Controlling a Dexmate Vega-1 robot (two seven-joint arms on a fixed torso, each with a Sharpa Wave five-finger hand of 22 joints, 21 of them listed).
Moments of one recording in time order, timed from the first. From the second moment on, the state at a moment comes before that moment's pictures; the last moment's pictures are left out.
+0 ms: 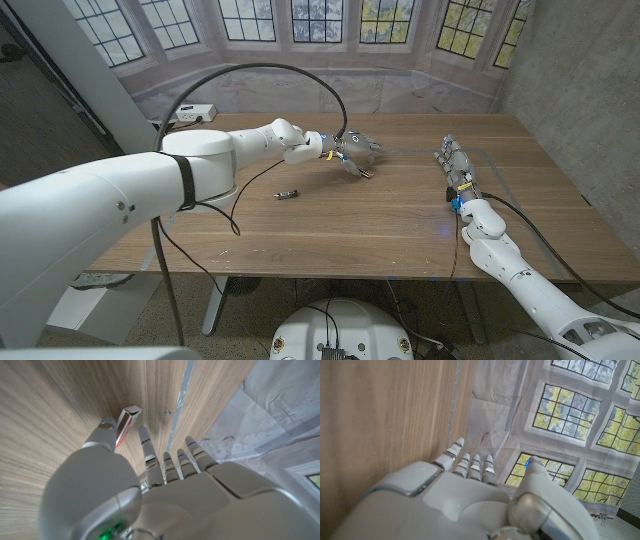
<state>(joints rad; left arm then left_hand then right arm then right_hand) -0.14 0.12 1.61 -0.45 0.91 -0.52 0.51 0.89 -0.05 0.43 -0.16 0.18 0.67 -0.04 0.44 0.31 0.14 -0.07 0.25 0.20 0.13 -0.02 0.19 0.17 0.24 0.04 0.21 0.18 -0.91 -0.45 -0.28 -1.18 0.69 0.46 -0.05 0.37 0.14 0.22 -0.10 0.19 0.11 0.02 0.20 0.19 0.03 0.04 0.20 0.20 -0.03 0.00 0.20 0.20 0.20 -0.04 0.19 0.17</state>
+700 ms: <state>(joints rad) -0.14 0.14 1.57 -0.50 0.93 -0.51 0.49 0.90 -0.04 0.43 -0.15 0.18 0.67 -0.04 0.44 0.32 0.14 -0.07 0.24 0.20 0.13 -0.02 0.19 0.17 0.24 0.04 0.21 0.18 -0.93 -0.46 -0.28 -1.19 0.69 0.46 -0.04 0.37 0.14 0.22 -0.10 0.19 0.11 0.02 0.20 0.19 0.03 0.04 0.20 0.20 -0.03 0.00 0.20 0.20 0.20 -0.04 0.19 0.17</state>
